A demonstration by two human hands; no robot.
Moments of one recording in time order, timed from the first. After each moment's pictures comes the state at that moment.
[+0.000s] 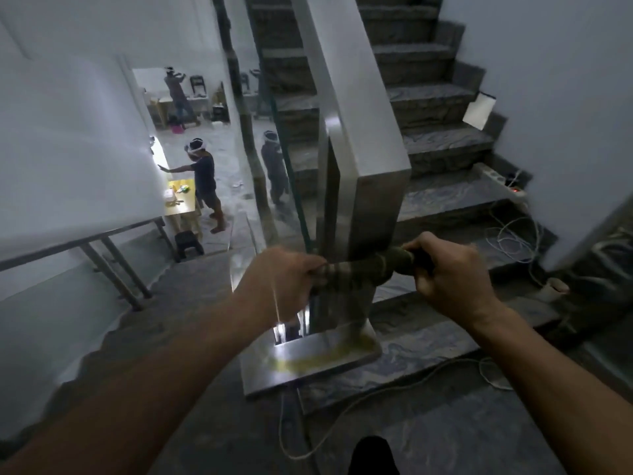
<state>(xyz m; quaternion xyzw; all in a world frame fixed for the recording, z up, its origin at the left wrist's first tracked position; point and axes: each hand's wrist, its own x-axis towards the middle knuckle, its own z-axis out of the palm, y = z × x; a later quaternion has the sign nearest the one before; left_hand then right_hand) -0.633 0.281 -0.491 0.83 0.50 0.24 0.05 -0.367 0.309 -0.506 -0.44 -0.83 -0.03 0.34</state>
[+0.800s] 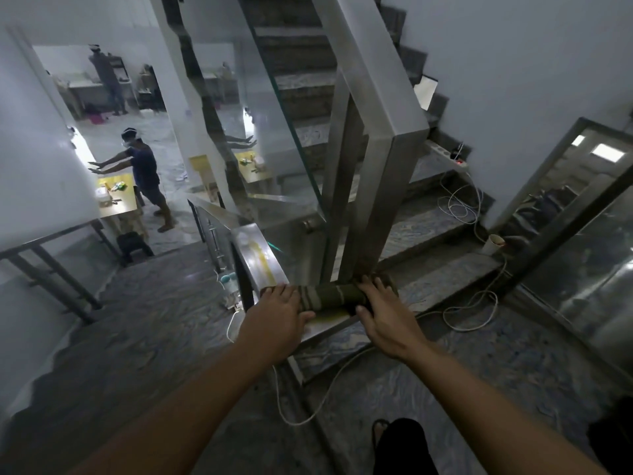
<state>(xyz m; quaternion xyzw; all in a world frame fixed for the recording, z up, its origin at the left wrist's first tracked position) -0.695 0.235 -0.625 0.82 0.56 0.07 0.10 -0.474 0.208 -0.609 -0.66 -0.71 0.20 0.14</state>
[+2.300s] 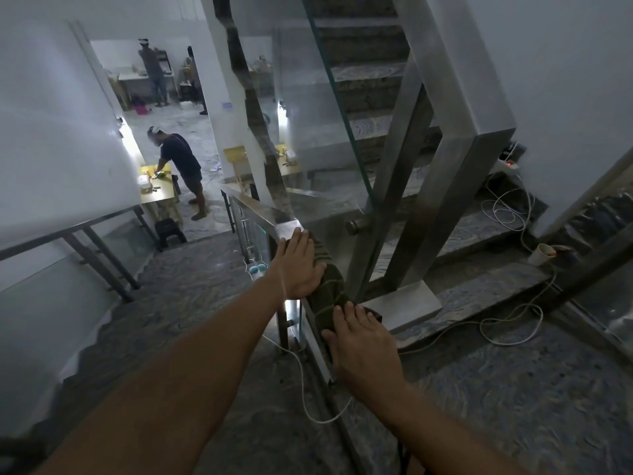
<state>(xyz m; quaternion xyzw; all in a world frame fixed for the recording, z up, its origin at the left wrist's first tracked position) -0.733 0.335 -0.622 0.81 0.58 -0.01 0.10 -0.594 0.187 -0.621 -0.64 -0.76 0.02 0.04</state>
